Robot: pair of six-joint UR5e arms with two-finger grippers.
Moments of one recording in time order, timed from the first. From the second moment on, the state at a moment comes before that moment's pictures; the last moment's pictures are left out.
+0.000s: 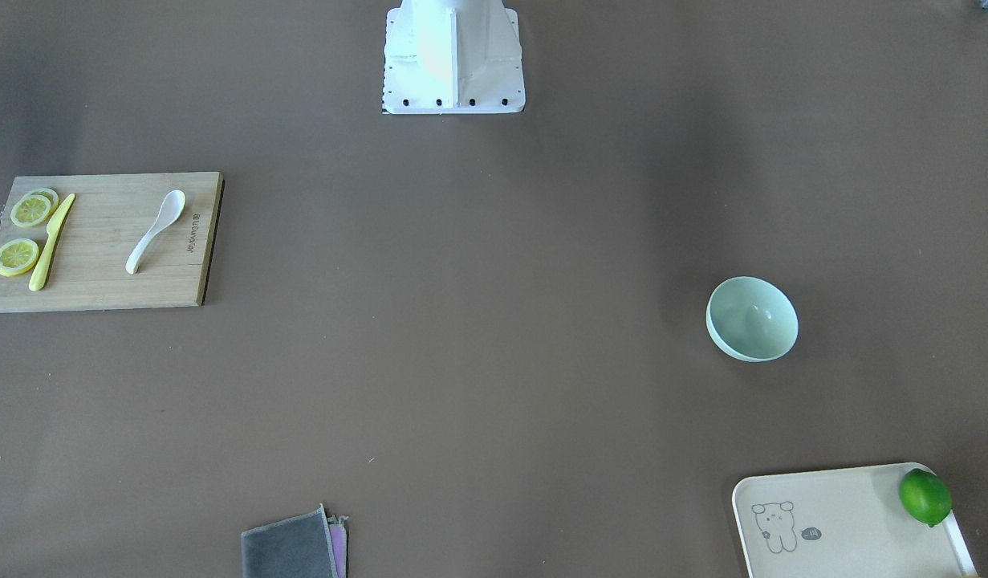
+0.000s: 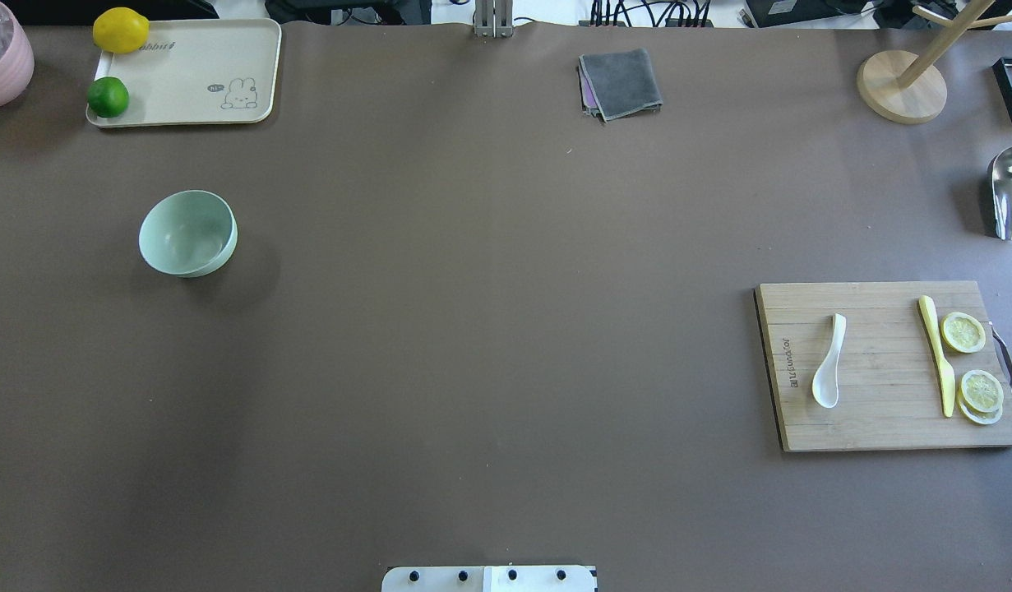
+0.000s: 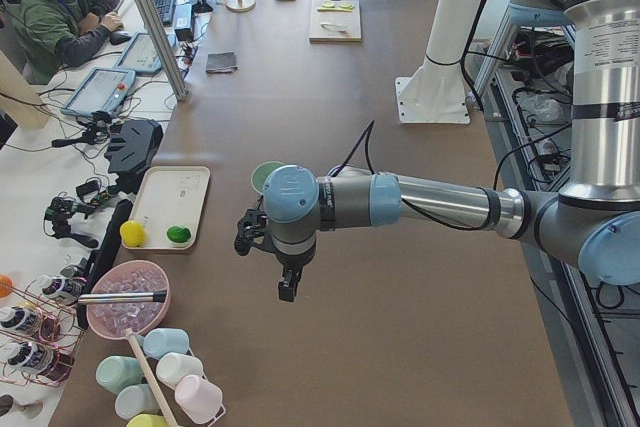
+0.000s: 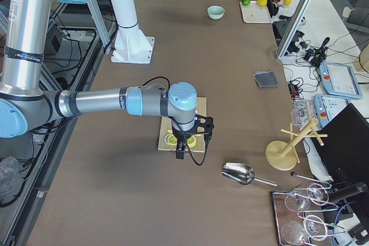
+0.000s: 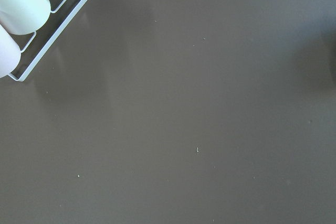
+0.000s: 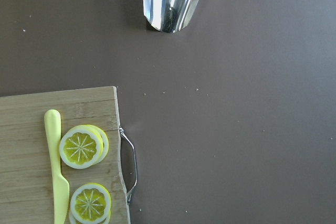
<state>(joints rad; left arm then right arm) -1.70 -1.48 -1.81 -1.35 -2.39 0.32 1.57 -1.81 1.94 -1.69 2.30 0.10</state>
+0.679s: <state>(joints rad) -1.70 -1.48 -1.81 -1.36 -2.38 0.32 1.57 -1.81 1.94 -1.67 2.30 0.11</state>
